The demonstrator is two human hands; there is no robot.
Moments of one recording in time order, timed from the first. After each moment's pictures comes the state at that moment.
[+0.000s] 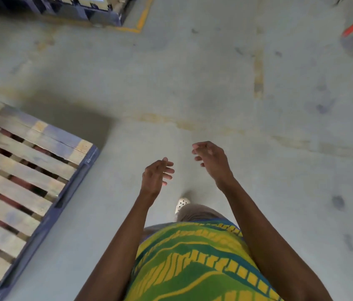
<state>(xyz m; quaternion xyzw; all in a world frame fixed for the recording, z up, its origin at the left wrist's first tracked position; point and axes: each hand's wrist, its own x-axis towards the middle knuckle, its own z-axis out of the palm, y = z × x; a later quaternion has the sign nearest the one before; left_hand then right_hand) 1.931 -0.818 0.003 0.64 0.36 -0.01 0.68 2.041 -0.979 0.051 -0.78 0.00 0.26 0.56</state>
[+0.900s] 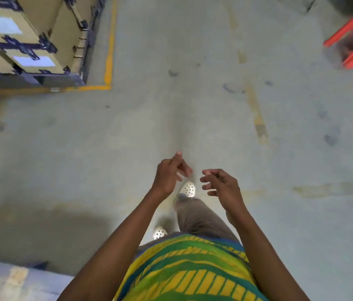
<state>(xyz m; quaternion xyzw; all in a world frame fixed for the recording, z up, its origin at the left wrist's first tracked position) 2.633 -0.443 0.046 0.71 0.18 -0.13 0.66 2.616 -0.623 0.069 -0.71 0.20 0.21 0.64</state>
